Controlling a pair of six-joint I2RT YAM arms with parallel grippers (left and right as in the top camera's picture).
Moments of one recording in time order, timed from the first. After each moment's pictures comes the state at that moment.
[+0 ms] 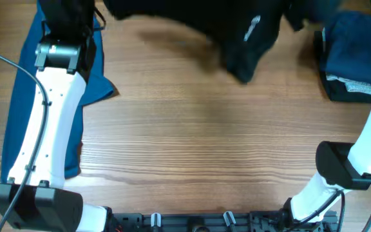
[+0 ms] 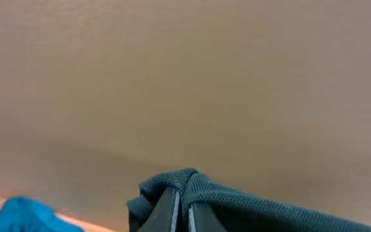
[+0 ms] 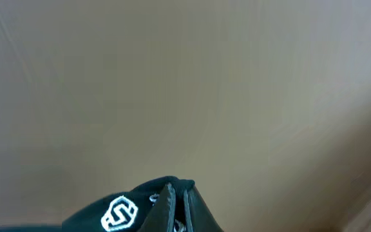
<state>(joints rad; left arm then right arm) -0.11 1.63 1.63 -0.04 -0.19 -0.31 -0.06 1.93 2.75 -0.91 0.02 -0.03</state>
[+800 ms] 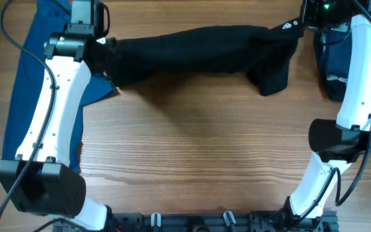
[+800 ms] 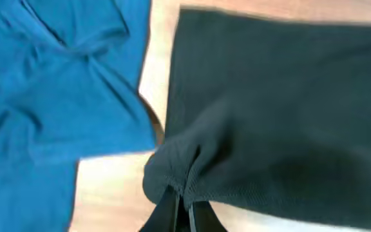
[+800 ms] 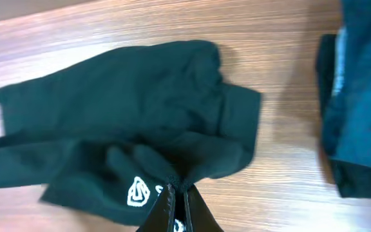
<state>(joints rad) -0.10 1.73 1.64 -1.04 -0.09 -0.32 -0.06 2.13 2.65 -1.61 -0.20 0.07</state>
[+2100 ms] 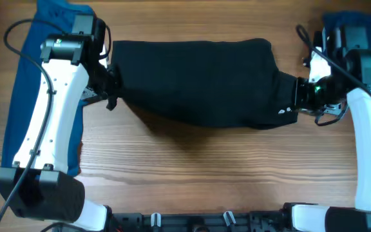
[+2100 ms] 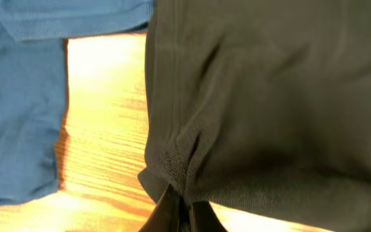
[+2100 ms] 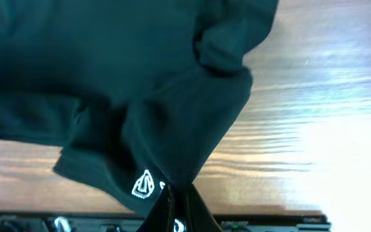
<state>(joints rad) -0.10 1.70 1.64 -1.39 0.02 -0.37 -0.04 1.50 1.60 -1.56 -0.16 0.12</state>
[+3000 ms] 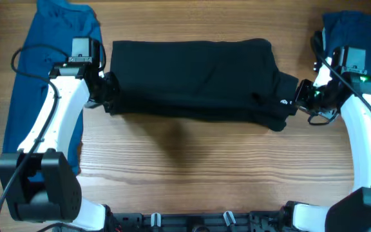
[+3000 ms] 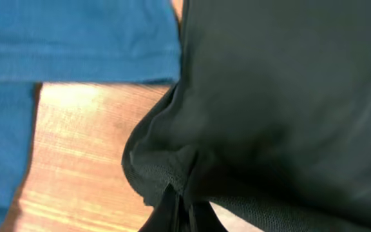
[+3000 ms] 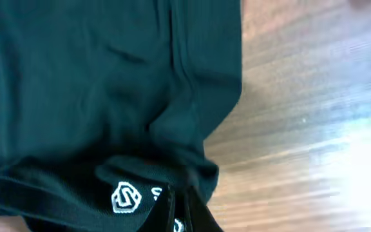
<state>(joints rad) -0.01 1.69 1.27 -0.88 0.03 -0.41 -0.19 1.49 1.21 -1.03 -0.18 0.22</state>
